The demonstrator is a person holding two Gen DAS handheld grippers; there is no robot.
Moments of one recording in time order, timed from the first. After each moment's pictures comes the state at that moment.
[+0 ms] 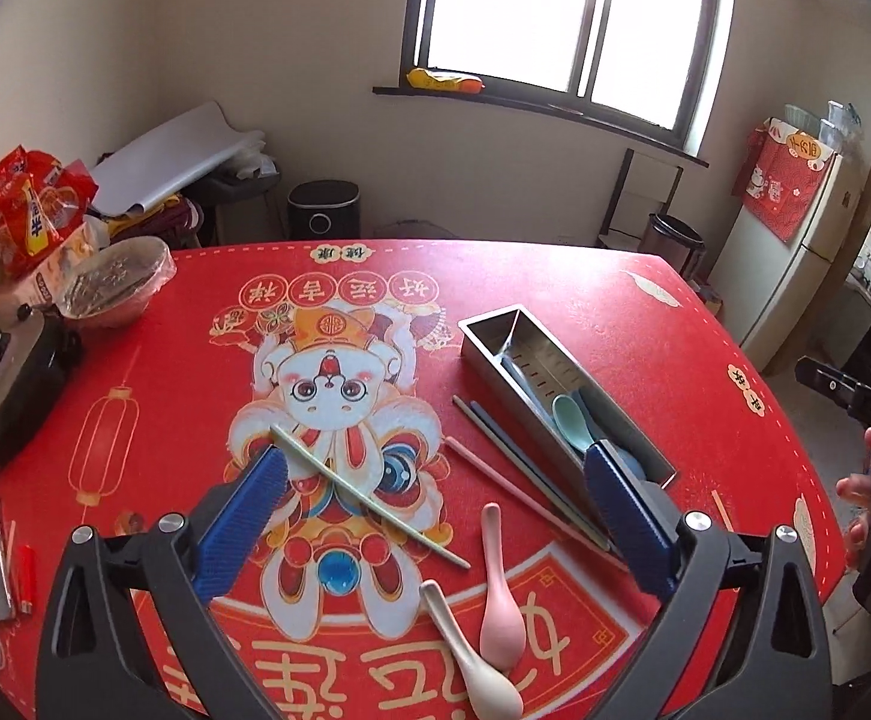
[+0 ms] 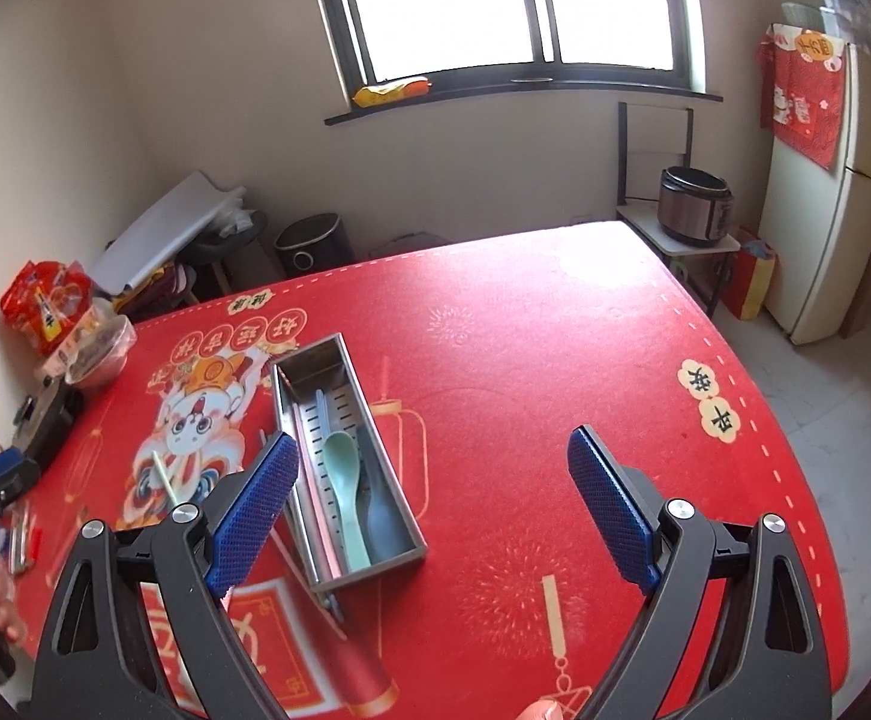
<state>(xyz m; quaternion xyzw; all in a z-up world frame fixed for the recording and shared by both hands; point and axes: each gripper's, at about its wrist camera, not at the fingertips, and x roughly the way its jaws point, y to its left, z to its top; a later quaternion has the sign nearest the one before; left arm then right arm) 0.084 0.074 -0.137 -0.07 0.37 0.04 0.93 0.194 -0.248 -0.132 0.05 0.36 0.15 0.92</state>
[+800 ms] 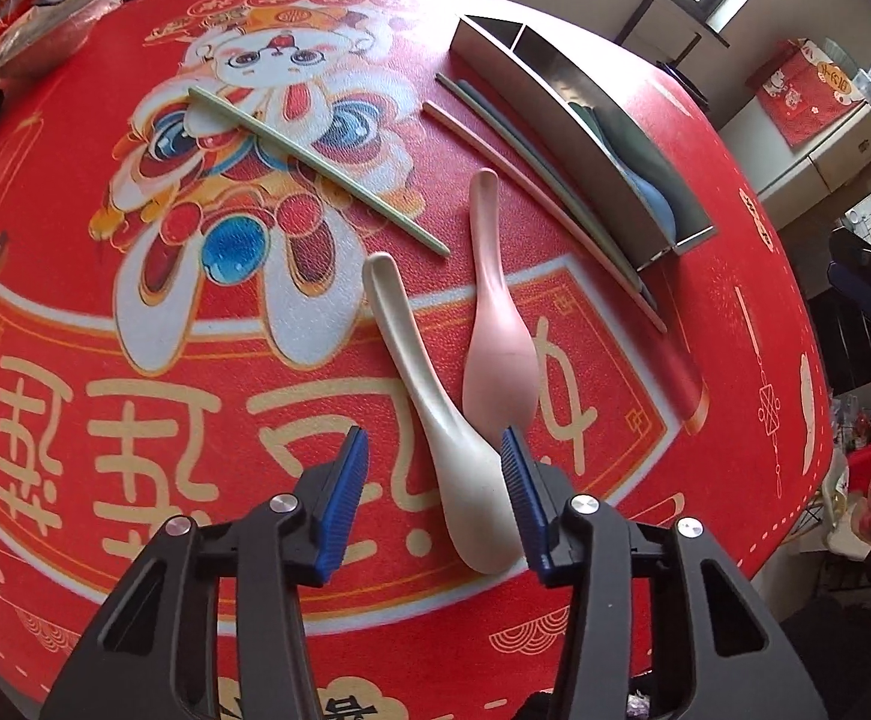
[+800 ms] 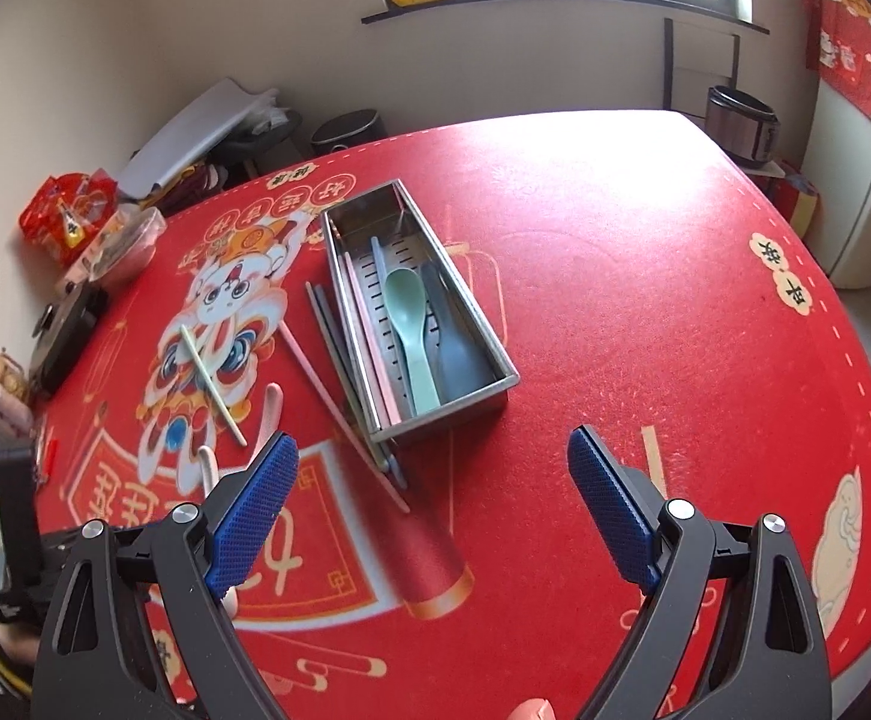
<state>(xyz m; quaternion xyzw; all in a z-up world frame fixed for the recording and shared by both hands) 0.050 0.053 -0.301 -0.15 0.56 -0.02 0.81 0.149 -0.206 -0.204 0.03 0.46 0.19 0.87</state>
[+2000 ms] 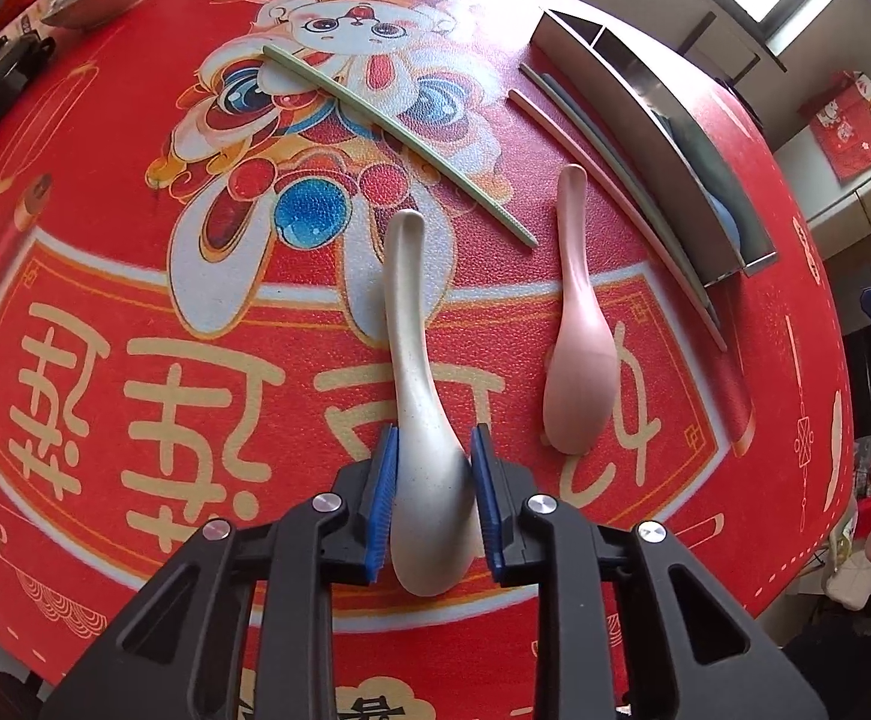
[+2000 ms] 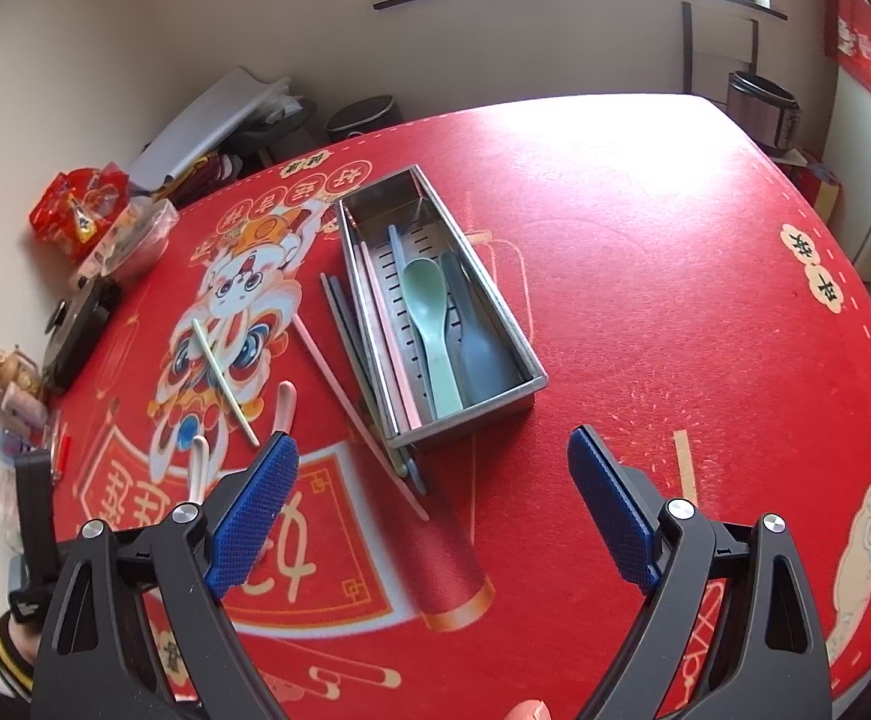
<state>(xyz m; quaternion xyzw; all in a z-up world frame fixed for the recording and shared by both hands) 0.047 0.072 -0.313 -0.16 0.58 0.05 0.80 0.164 -0.195 -0.213 0.04 0.47 0.22 0.85</state>
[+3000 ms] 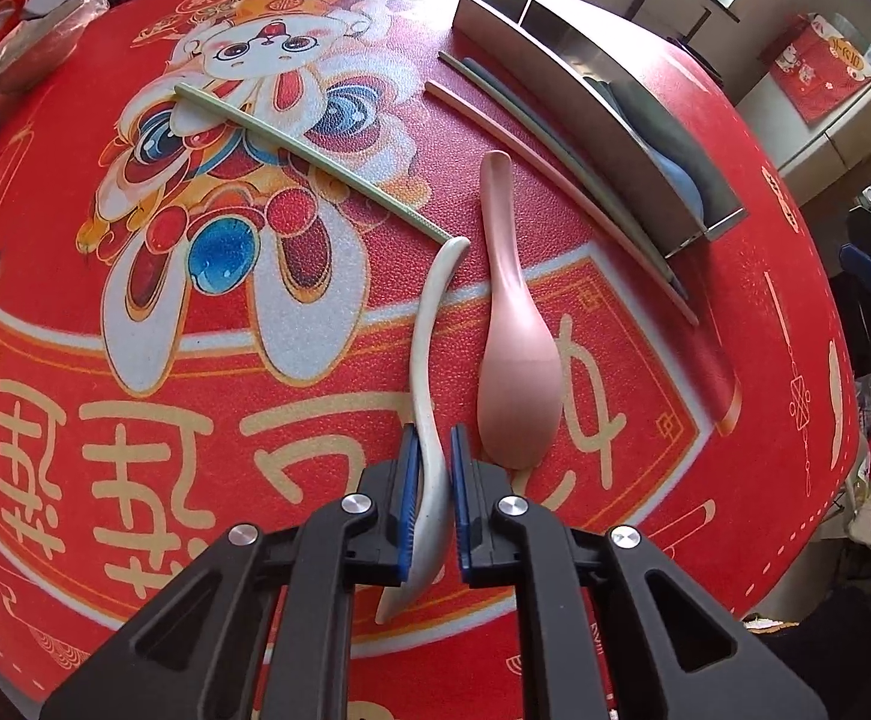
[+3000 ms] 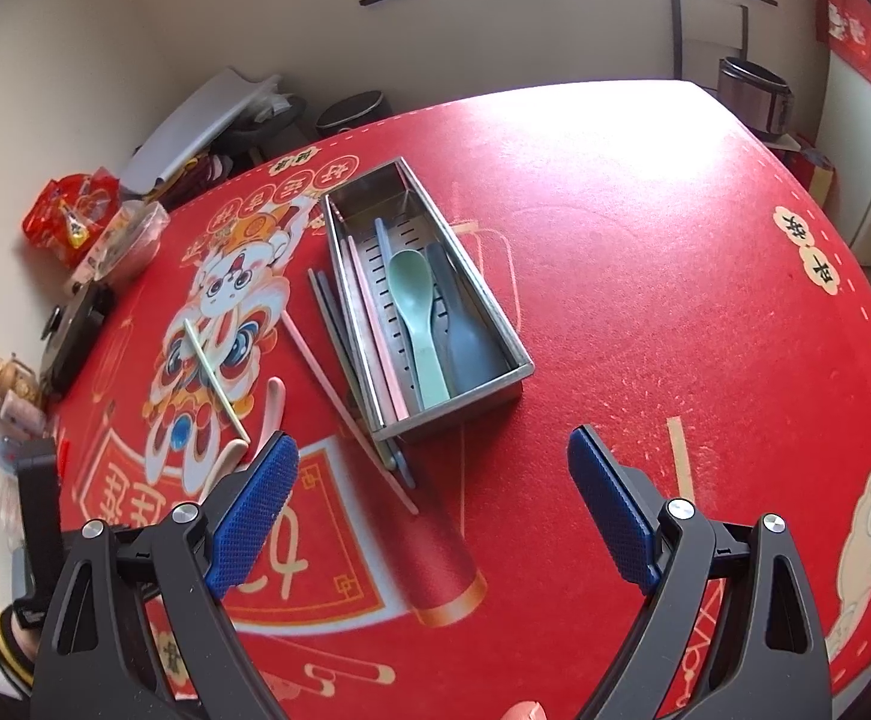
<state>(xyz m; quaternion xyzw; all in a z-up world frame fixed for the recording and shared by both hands) 0.069 0.044 -0.312 -0.12 0.58 0.00 0.81 0.166 -0.203 -0.220 0.05 0.48 0.21 0.85</state>
